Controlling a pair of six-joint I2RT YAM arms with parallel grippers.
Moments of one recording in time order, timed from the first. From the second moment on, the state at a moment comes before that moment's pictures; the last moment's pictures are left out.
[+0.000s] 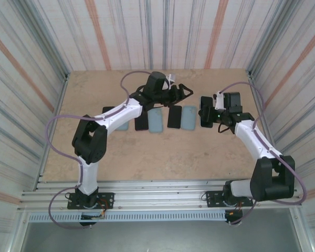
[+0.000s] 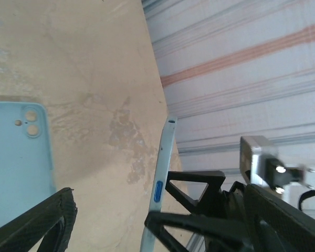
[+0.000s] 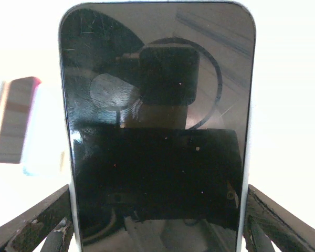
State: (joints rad) left arm -0.69 1.99 1.66 -0.11 0.46 -0.91; right arm 0.11 1.31 0.92 -0.40 -0.29 0.20
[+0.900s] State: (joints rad) left arm -0.76 2.05 1.79 -0.29 0.45 -0.80; right arm 0.22 1.18 0.86 -0.36 -0.41 0.23
